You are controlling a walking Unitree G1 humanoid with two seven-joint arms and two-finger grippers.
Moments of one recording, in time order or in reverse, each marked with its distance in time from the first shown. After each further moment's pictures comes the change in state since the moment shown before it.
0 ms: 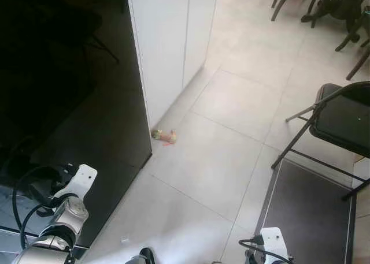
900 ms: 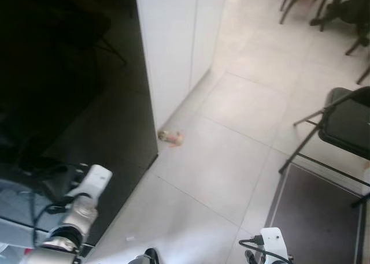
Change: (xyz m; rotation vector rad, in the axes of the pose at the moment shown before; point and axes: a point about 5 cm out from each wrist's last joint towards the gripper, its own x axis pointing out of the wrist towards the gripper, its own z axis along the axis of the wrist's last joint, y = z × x) left arm -0.022 -0.054 0.015 -0.028 -0.120 -0.405; right arm 0.001 0.003 0.003 0.001 -0.008 0.014
